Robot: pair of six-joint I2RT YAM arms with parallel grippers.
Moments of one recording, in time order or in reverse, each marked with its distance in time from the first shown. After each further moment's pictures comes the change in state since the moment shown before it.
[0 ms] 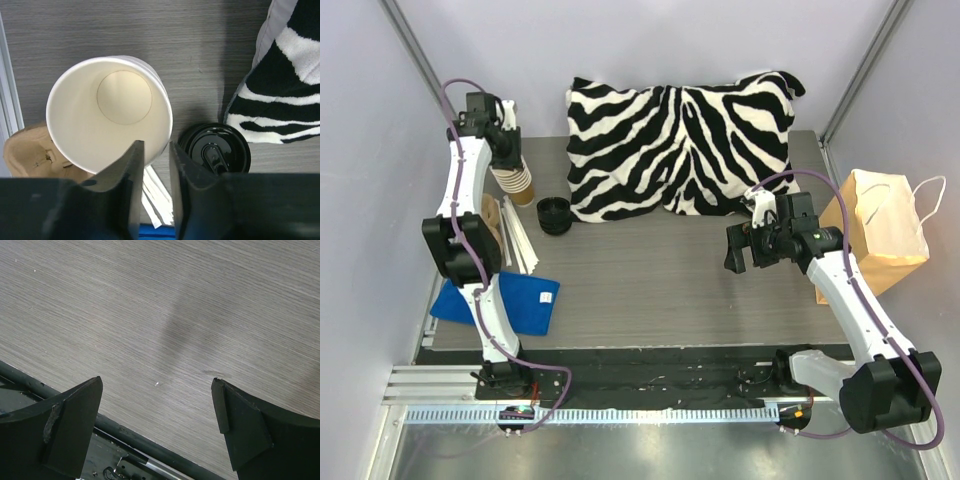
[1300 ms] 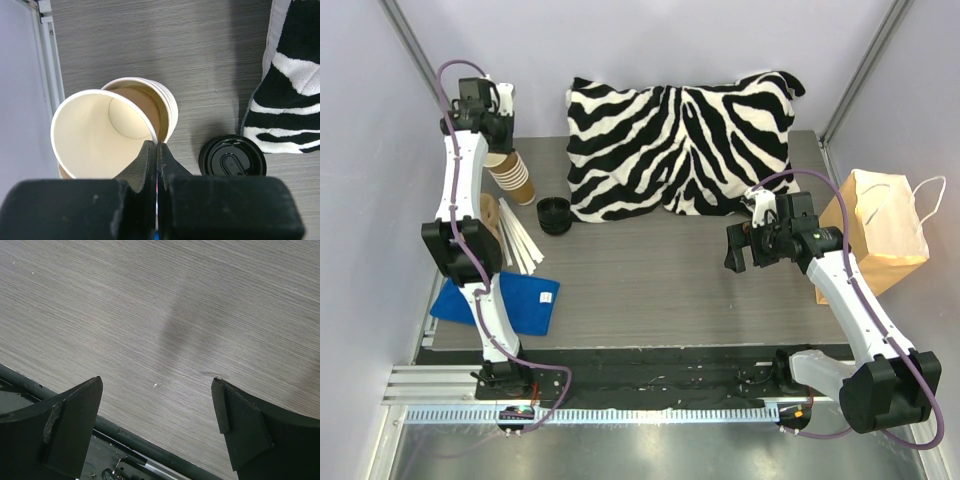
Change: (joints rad) left arm -0.008 0.008 0.134 -0.011 -0.049 0.112; right arm 0.000 0.002 0.000 0.008 0.008 0.000
